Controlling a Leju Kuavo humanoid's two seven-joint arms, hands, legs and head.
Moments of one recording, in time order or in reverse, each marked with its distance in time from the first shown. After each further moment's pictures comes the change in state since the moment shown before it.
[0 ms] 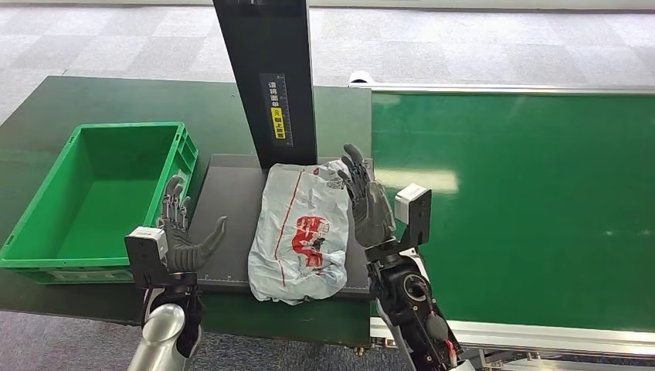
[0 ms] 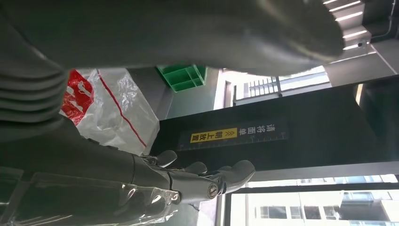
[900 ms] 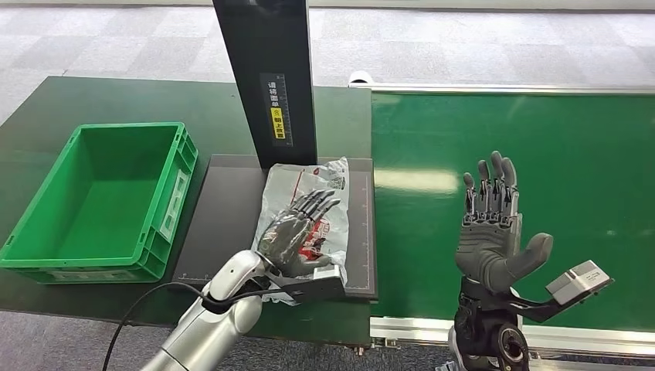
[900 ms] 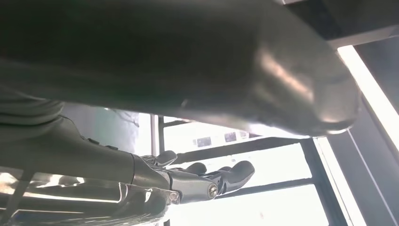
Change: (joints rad) left arm -0.289 0.025 -0.429 0.330 -0.981 -0.093 0.168; right arm 0.317 -0.115 -0.277 -0.505 -0.075 0.003 -0.124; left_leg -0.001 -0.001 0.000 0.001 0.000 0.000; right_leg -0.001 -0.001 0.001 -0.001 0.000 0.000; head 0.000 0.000
